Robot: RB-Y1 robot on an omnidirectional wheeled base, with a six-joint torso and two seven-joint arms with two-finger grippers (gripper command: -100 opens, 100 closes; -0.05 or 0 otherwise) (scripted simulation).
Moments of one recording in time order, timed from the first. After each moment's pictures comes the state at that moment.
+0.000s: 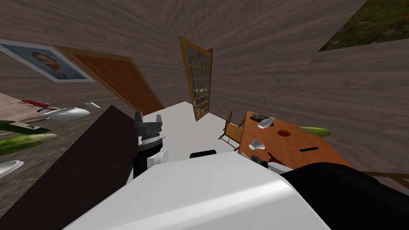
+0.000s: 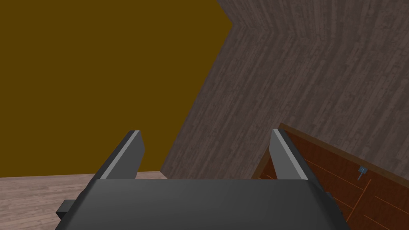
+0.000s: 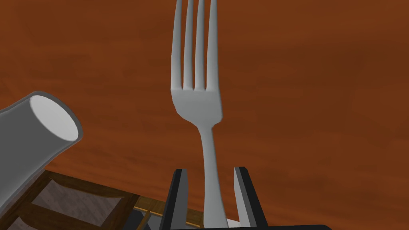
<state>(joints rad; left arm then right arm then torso) 0.50 0.05 0.02 -2.33 0.09 -0.44 0.12 0.50 -1.09 0.64 -1.23 0.68 0.02 0.54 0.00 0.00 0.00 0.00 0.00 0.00</state>
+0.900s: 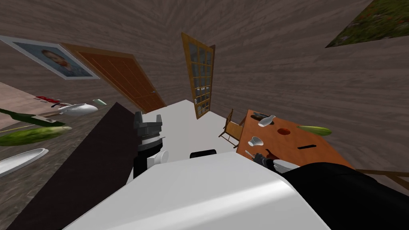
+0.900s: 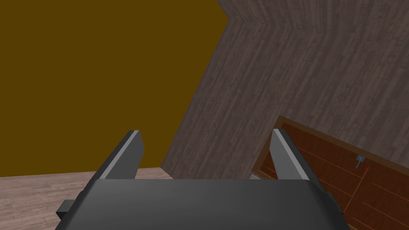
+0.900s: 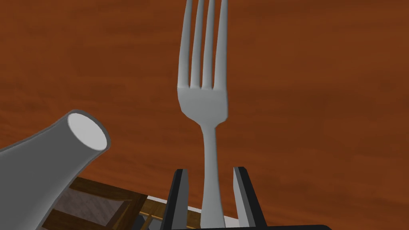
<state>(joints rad) 0.50 0.05 0.02 -2.33 0.09 -0.44 0.12 0.52 -1.17 0.59 -1.24 0.67 -0.03 0.50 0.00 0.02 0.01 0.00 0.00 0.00</state>
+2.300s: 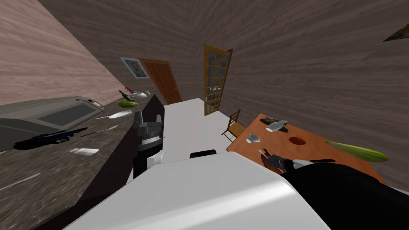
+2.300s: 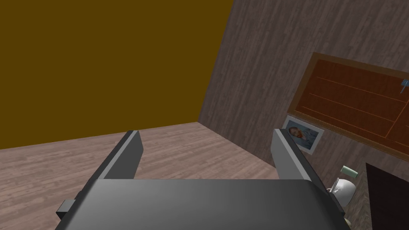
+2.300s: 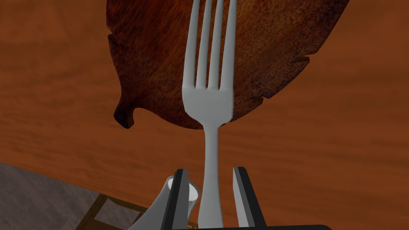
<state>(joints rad) 0.50 0.05 0.02 -2.33 0.09 -0.44 0.12 0.49 -1.21 0.50 -0.91 0.56 -0.27 0.37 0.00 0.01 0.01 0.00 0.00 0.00</state>
